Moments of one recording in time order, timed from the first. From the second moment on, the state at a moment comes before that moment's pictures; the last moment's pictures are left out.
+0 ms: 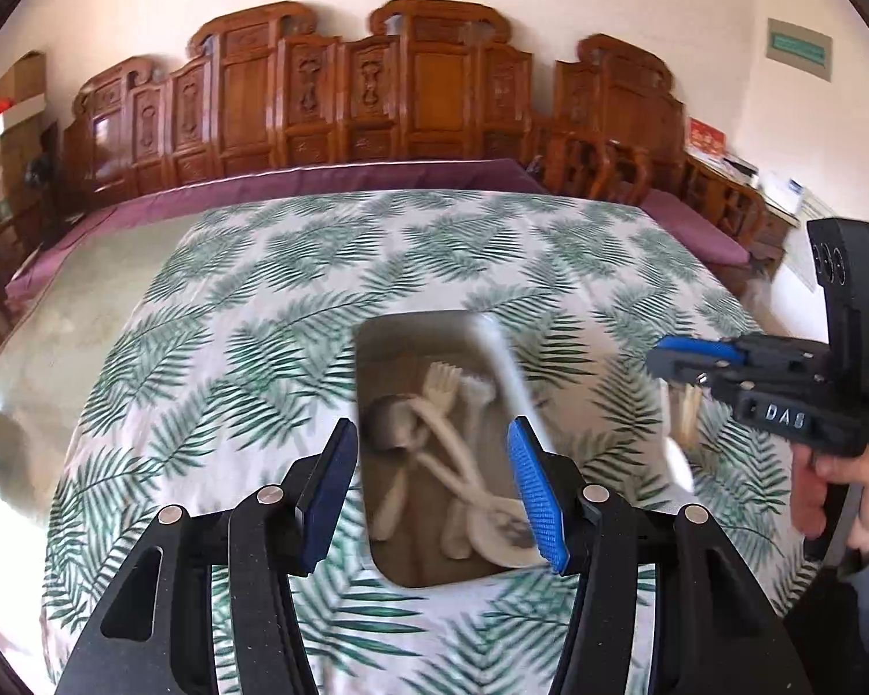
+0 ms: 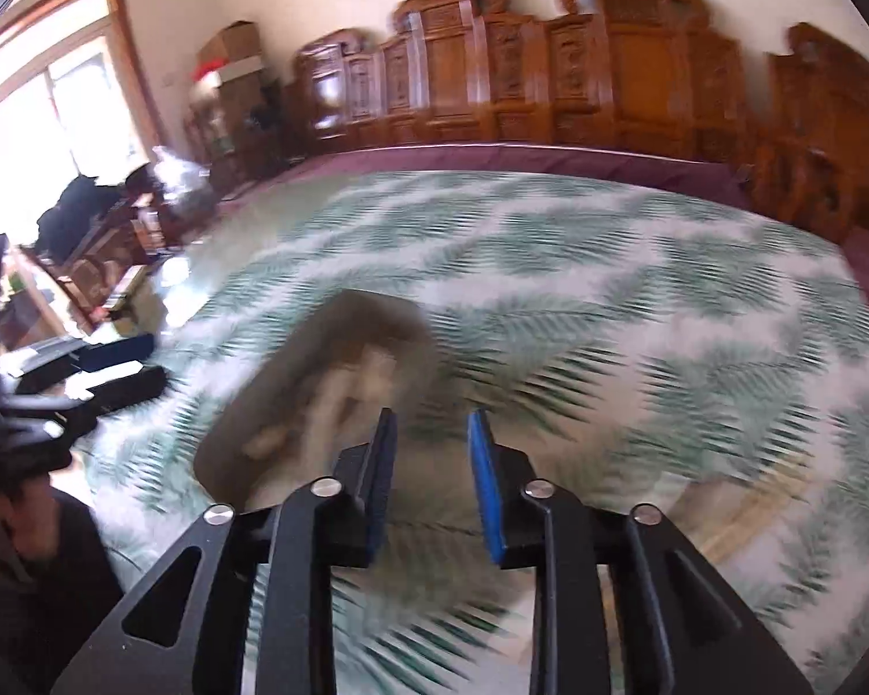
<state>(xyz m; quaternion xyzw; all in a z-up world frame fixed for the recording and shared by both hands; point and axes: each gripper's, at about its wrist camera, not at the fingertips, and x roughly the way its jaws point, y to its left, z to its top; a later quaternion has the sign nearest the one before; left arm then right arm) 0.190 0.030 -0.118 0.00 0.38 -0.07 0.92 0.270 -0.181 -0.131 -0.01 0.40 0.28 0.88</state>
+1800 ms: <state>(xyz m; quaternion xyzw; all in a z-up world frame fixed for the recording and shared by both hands) 0.263 -0.134 -0.220 0.03 0.49 -0.17 0.85 0.328 -0.306 -0.224 0.02 0.45 0.15 0.88</state>
